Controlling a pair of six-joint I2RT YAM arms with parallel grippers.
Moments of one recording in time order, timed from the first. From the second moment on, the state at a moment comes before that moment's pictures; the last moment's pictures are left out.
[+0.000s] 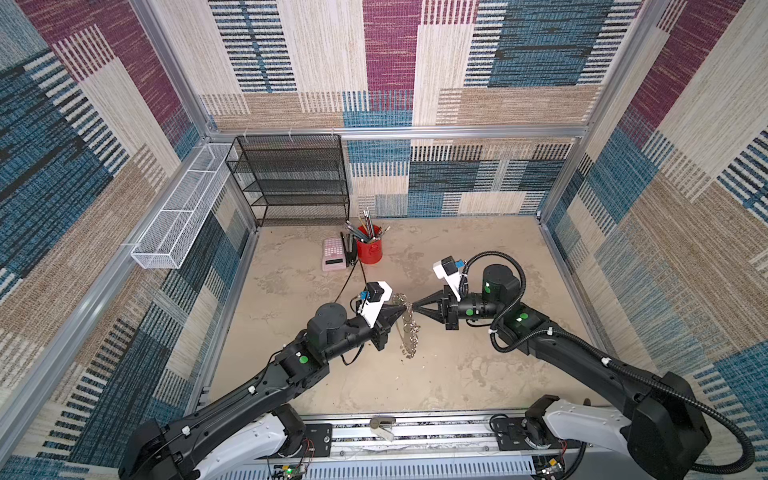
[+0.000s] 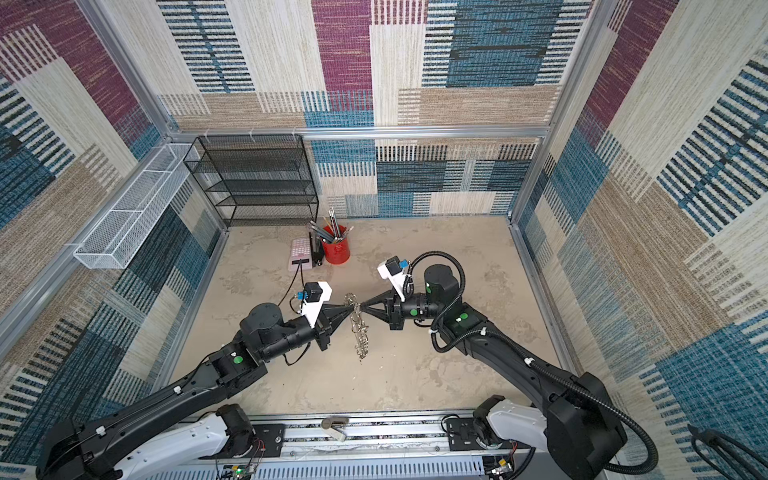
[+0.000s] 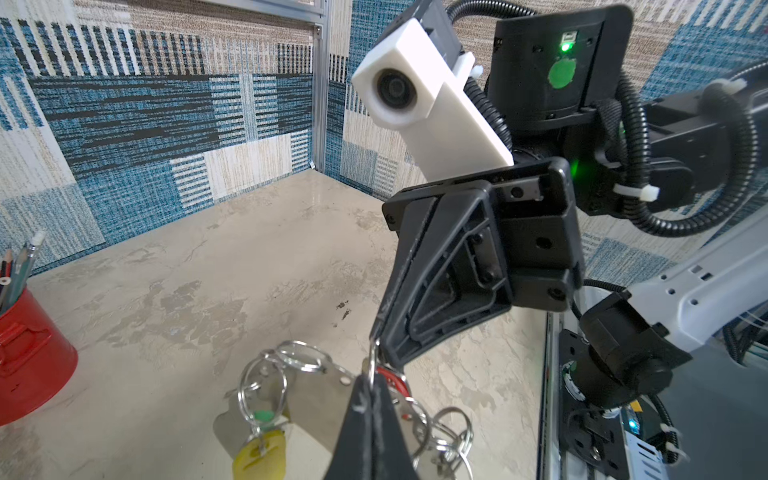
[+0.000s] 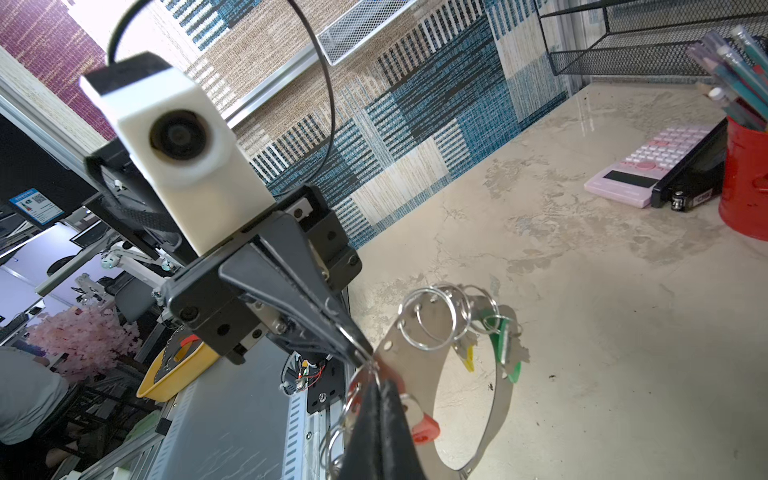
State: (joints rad) left arm -0.81 0.92 0.59 0.22 0.21 -0.11; right arm 0.56 1.17 0.74 0.21 -0.89 0.37
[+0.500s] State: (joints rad) left arm -0.81 0.96 0.52 0.46 0.24 -0.16; right arm 0.51 1.12 0.71 0.24 -0.92 0.37
